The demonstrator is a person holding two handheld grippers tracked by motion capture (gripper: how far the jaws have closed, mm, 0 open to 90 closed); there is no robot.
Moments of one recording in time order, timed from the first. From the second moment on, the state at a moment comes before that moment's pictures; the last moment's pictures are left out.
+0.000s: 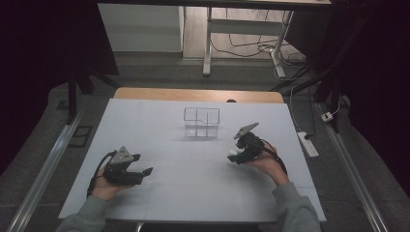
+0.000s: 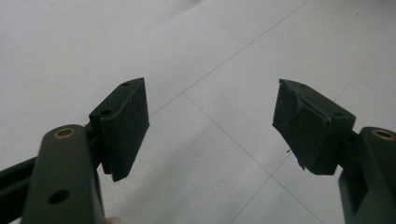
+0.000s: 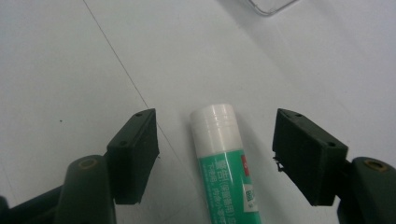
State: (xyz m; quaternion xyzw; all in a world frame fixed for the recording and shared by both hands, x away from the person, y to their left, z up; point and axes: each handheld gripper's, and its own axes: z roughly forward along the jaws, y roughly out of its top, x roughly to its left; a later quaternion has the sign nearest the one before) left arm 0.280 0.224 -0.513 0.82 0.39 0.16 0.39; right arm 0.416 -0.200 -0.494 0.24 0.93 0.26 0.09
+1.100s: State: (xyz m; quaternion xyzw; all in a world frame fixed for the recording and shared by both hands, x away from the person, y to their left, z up) left arm 0.280 0.224 -0.515 0.82 0.39 0.16 0.39; right arm 0.414 -0.200 -0.486 0.21 0.93 0.27 0.12
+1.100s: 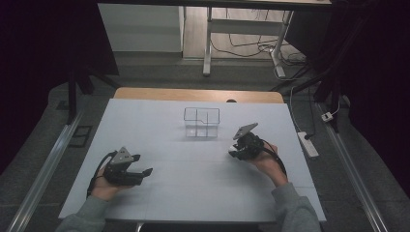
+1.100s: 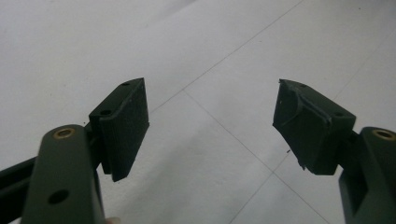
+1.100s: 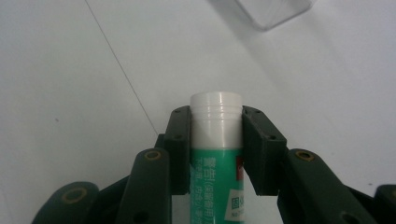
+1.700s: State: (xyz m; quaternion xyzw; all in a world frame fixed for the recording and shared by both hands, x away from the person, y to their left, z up) left arm 0.280 0.224 -0.515 0.82 0.39 0.16 0.39; right arm 0.409 -0.218 -0.457 0.25 0.88 0.38 0.14
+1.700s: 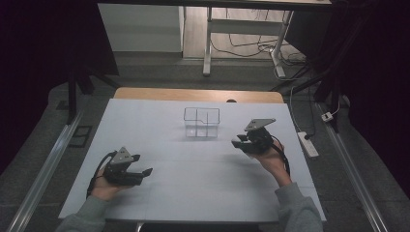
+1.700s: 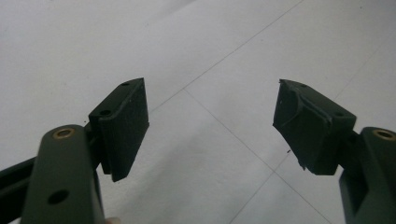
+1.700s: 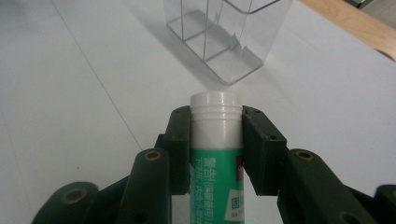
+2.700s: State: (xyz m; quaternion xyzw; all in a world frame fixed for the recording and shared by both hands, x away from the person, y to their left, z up) left arm 0.280 0.224 -0.515 0.82 0.39 0.16 0.39; right arm 0.420 -0.207 -0.423 0.29 0.79 0.51 0.17
